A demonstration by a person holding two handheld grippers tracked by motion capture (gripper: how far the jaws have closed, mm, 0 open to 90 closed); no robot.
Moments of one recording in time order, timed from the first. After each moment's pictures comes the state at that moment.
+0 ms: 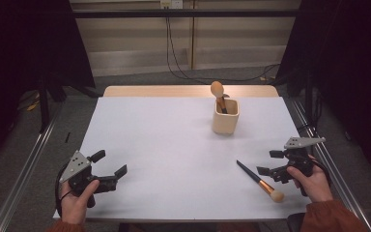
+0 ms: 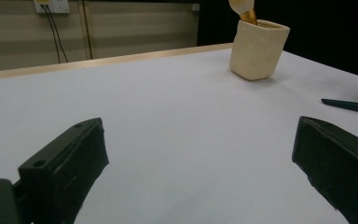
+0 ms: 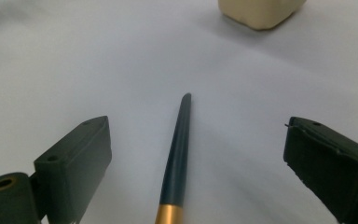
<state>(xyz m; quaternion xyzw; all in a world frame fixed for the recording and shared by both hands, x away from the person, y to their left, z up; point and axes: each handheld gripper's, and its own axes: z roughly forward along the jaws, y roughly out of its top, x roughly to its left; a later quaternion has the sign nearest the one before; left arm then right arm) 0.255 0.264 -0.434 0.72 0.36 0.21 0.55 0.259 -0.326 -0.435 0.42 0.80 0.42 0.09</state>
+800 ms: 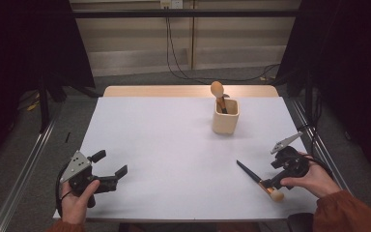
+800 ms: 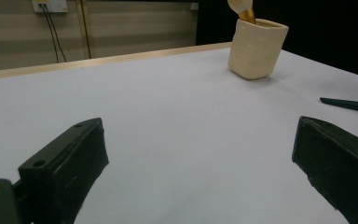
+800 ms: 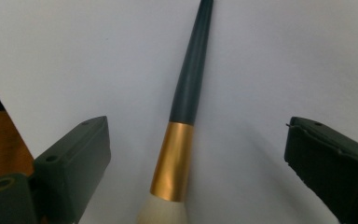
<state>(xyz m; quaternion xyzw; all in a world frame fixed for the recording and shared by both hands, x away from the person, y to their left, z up) 0.255 0.263 -0.434 0.72 0.36 0.21 0.55 0.267 -0.310 -0.430 0.39 0.89 0.23 -0.01</state>
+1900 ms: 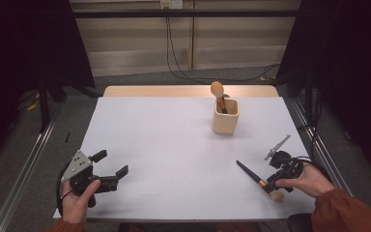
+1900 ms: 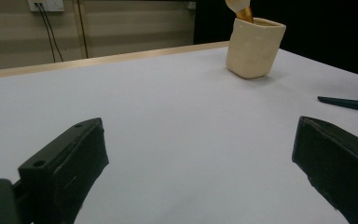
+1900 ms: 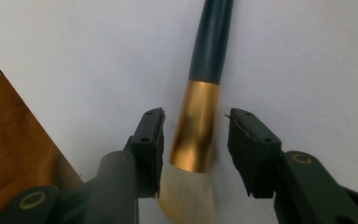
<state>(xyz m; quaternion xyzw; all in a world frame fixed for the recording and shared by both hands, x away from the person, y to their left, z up) 0.256 0.261 -0.434 0.72 0.36 0.21 0.55 0.267 -0.300 -0.441 0.40 0.90 0.14 -0.07</state>
